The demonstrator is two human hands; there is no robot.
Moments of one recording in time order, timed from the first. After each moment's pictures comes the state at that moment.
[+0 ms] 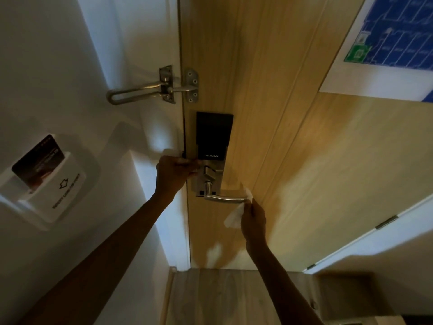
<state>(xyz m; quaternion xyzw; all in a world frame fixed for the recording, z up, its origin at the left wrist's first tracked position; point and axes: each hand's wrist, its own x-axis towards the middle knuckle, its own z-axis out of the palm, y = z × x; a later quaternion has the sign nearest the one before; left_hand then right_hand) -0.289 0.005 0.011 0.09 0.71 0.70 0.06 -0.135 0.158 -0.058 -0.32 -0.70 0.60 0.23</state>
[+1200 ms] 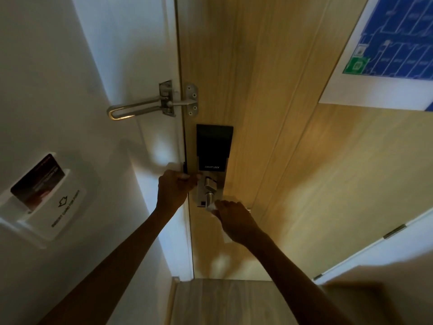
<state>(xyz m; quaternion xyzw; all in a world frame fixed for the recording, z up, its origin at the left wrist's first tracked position) -0.292 0.003 -0.001 0.11 0.79 0.61 0.02 -0.179 0.166 -0.046 0.05 -0.98 0.14 0.10</state>
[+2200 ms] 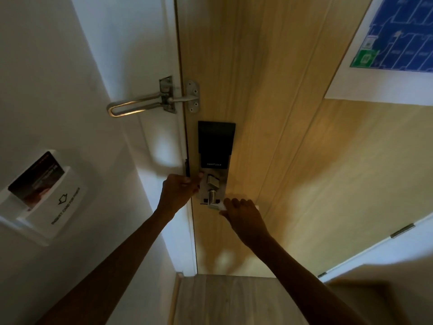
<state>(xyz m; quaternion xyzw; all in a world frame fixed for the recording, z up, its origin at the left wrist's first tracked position) -0.291 -0.001 -0.017 0.09 0.78 0.62 0.10 -0.169 0.182 -0.063 0.05 -0.99 0.03 0.16</state>
